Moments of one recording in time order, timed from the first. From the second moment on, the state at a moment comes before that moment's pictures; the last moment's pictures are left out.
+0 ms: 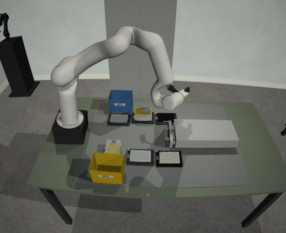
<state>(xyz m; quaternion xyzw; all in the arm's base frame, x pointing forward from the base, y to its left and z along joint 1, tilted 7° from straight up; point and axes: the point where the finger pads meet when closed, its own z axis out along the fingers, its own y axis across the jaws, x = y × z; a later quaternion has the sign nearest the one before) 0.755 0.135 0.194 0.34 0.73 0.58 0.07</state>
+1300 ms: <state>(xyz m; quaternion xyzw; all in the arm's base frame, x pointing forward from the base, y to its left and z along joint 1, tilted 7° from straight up) 0.718 0.026 0.192 0.75 0.52 0.41 0.10</state>
